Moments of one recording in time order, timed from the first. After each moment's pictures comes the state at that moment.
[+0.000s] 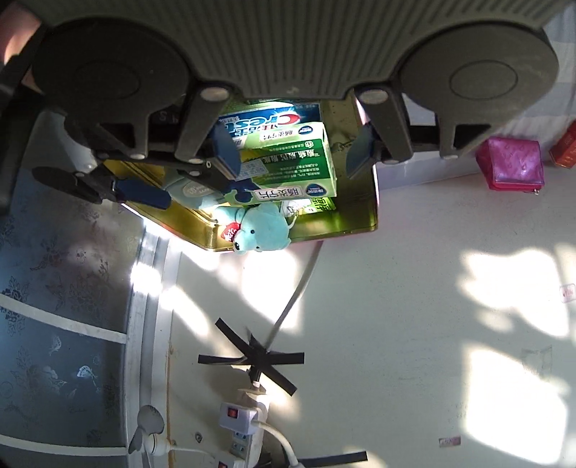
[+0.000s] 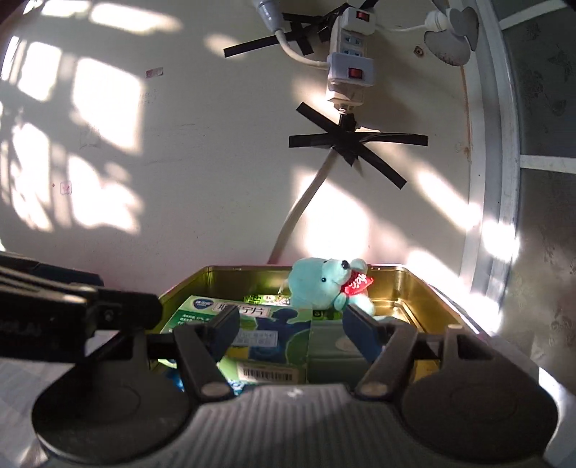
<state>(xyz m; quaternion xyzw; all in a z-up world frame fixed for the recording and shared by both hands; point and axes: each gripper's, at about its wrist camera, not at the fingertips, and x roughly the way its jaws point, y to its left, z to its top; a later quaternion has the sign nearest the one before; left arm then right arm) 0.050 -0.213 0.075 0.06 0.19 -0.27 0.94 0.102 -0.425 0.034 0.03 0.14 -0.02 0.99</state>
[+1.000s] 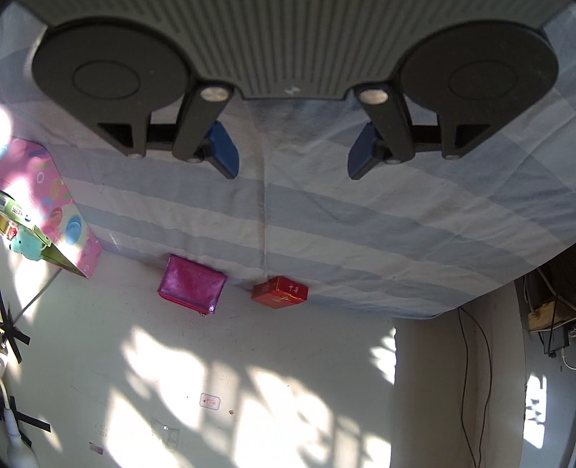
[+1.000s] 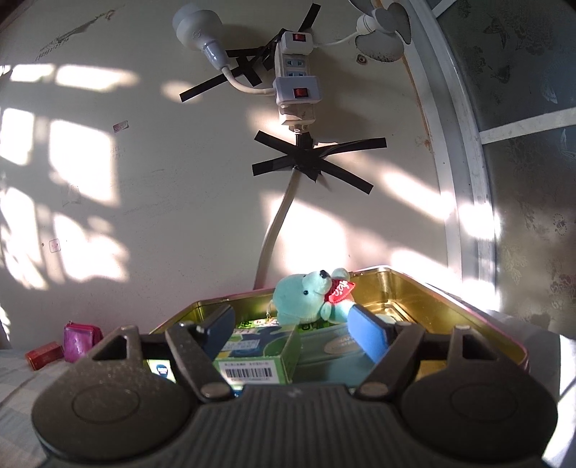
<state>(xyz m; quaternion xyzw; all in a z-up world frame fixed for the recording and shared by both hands) -0.007 0.043 0.011 -0.07 0.27 0.04 0.96 0.088 -0.442 0.018 0.09 0.09 -0.05 0.99</state>
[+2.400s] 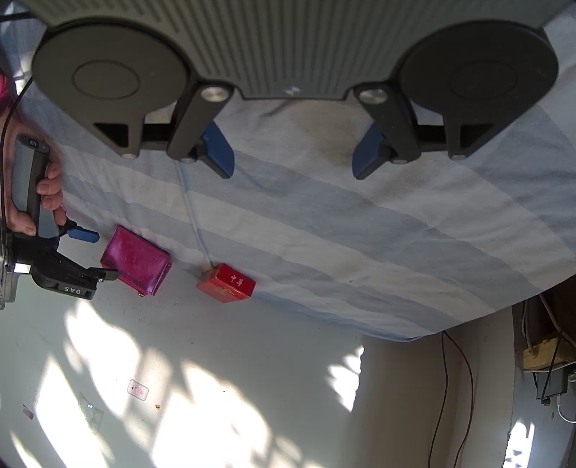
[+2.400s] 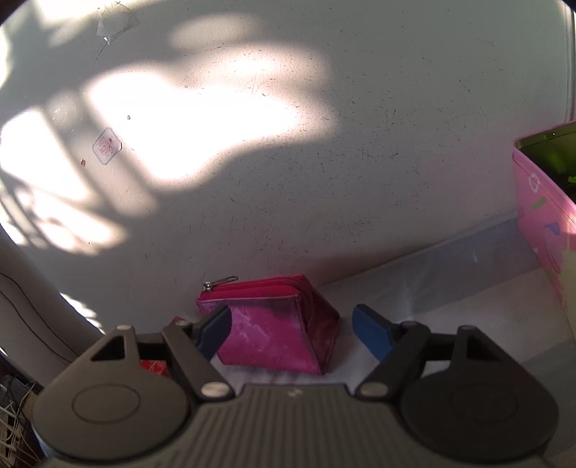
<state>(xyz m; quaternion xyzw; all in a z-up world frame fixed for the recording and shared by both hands) 0.044 0.118 -0.009 -0.13 0.28 0.04 0.95 0.310 -0.203 -0.013 0.22 0.33 0.14 0.91</state>
